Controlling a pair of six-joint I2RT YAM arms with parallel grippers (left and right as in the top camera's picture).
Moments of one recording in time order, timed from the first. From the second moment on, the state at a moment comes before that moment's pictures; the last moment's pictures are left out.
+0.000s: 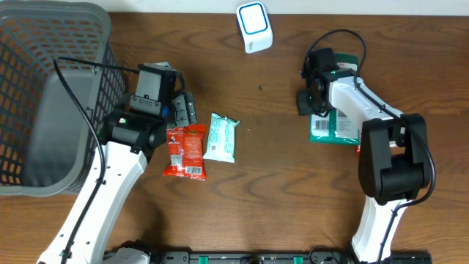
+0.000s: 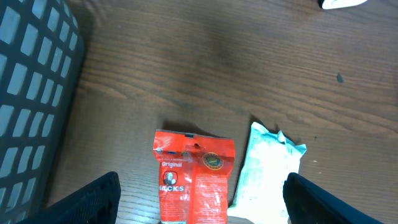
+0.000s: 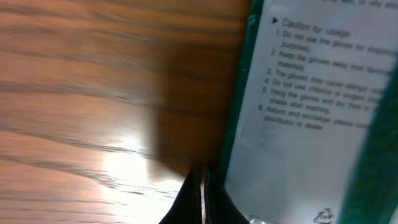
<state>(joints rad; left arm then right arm) -0.28 1.34 1.19 -0.81 -0.14 -0.38 0.18 2.09 1.43 -0.66 0.04 0.09</state>
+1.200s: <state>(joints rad) -0.28 1.34 1.19 -0.81 -0.14 -0.38 0.10 1.97 1.53 -0.90 -0.29 -0.01</state>
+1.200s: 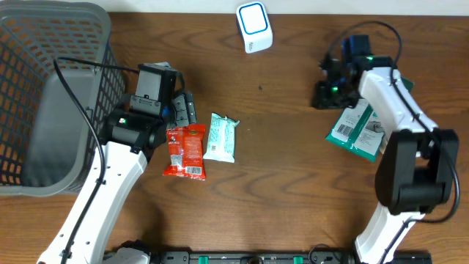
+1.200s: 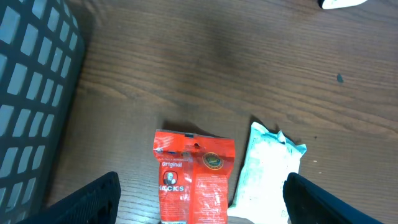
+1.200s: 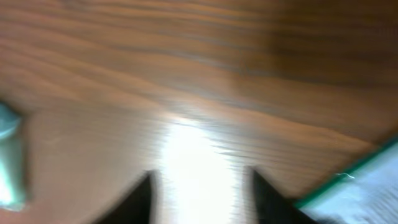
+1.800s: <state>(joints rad) -0.28 1.34 1.19 -0.81 -0.14 -0.38 0.51 2.01 1.54 -0.76 -0.38 0.30</state>
